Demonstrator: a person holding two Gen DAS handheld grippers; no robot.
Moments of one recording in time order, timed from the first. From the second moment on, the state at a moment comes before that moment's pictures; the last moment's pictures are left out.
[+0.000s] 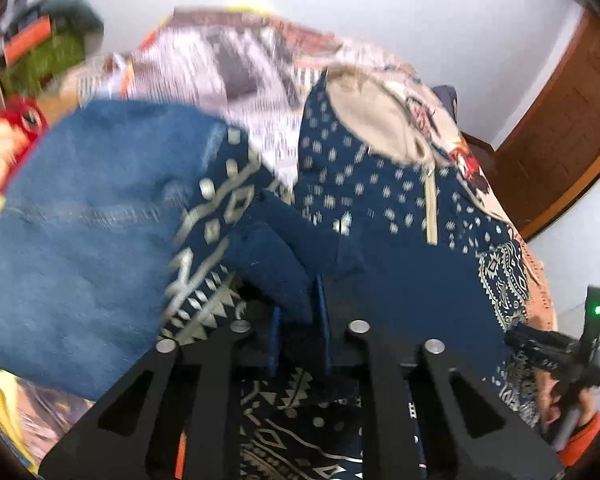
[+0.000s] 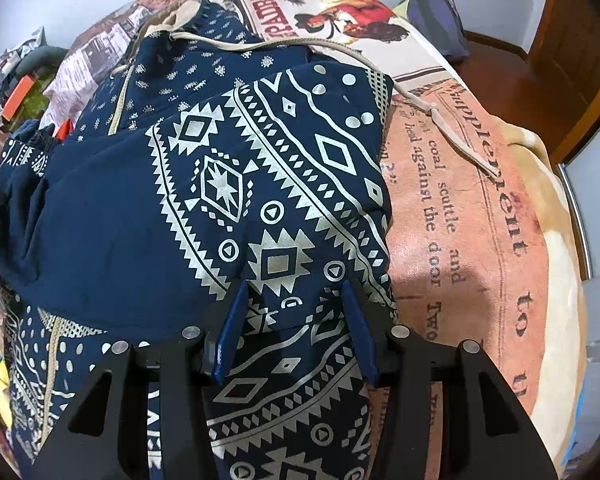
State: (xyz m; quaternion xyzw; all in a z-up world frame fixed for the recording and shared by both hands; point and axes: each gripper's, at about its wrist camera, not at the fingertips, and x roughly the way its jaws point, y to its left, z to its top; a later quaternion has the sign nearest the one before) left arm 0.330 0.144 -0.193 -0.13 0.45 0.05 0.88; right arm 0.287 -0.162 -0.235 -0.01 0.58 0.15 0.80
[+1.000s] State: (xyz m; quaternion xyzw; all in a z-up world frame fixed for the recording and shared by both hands) left arm 0.257 0.174 -0.156 0.01 0.42 0.12 0.90; right arm 0.284 -0.152 -0.210 -0.05 0.56 0.13 0.81
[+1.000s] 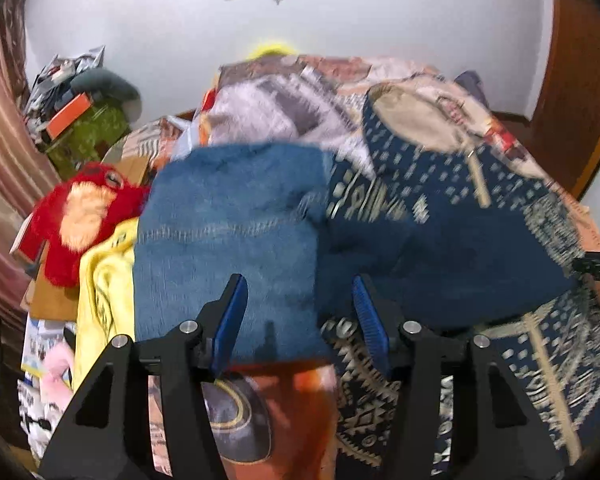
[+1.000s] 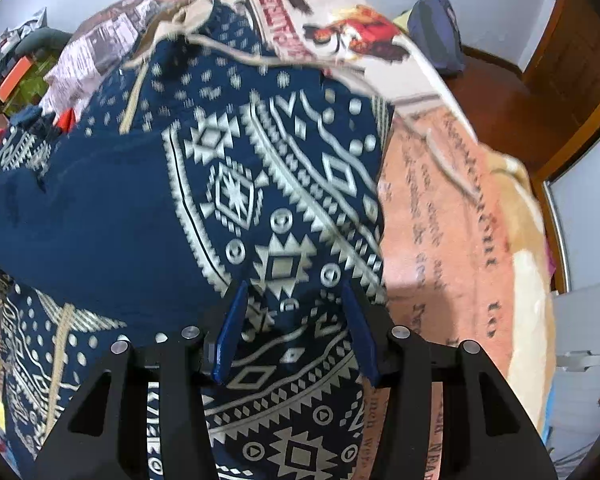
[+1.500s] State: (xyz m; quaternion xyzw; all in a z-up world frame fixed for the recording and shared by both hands) left arm 0.332 0.095 -0.095 0.05 0.33 0.06 0.94; right arm 0.324 -0.119 -0.108 -0.03 0.45 0.16 0.88
